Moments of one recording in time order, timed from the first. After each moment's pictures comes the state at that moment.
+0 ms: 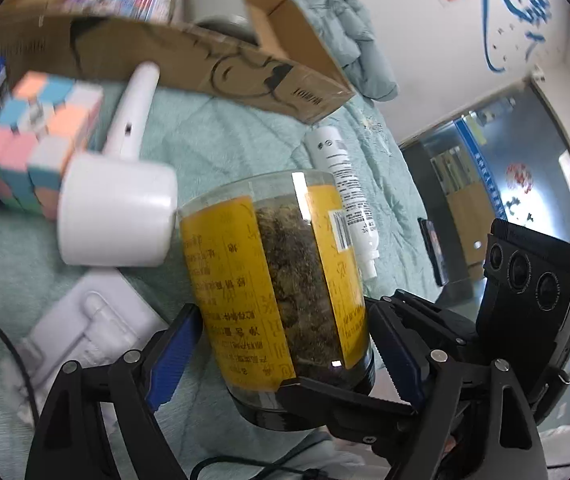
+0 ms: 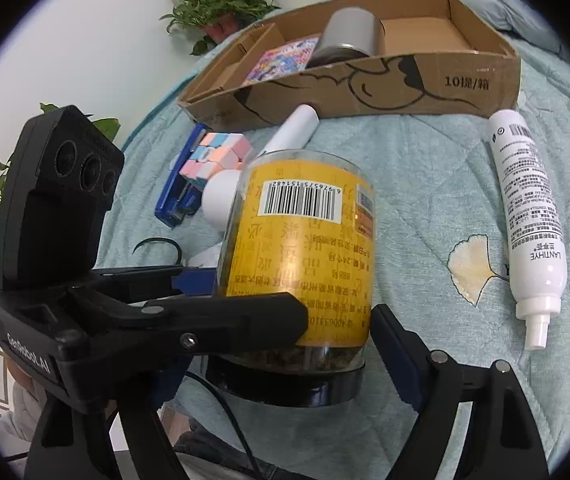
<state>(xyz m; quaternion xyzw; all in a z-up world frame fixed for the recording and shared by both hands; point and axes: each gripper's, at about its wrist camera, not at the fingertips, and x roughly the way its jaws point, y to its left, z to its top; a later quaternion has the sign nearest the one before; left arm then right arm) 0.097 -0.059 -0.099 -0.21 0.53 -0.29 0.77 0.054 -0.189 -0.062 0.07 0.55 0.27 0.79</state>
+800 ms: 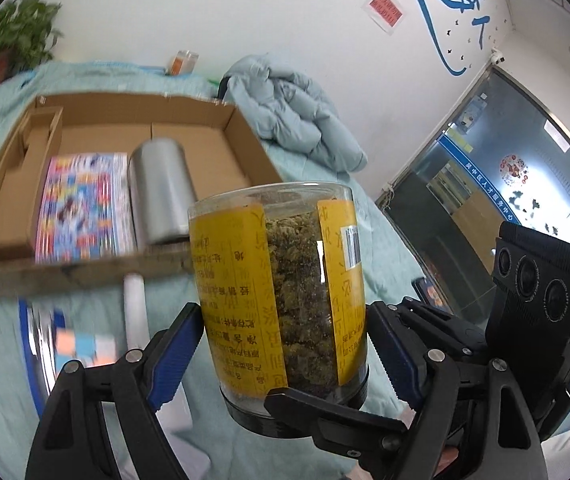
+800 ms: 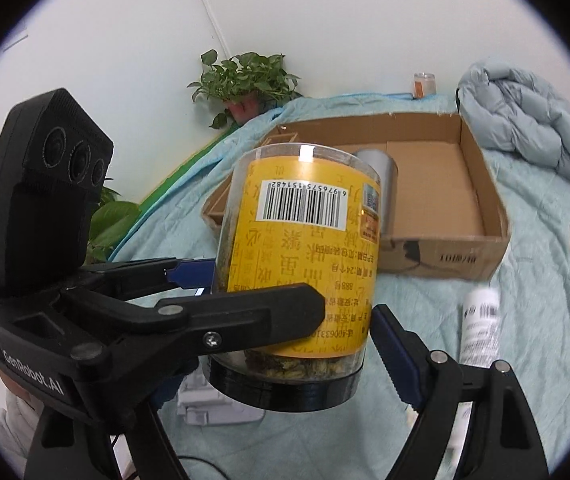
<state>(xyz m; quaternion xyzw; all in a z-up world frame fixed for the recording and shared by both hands) 0.158 -0.060 0.035 -0.13 0.41 -0.29 0.85 0.113 -0.182 0.030 0.05 0.42 0.27 0.86</state>
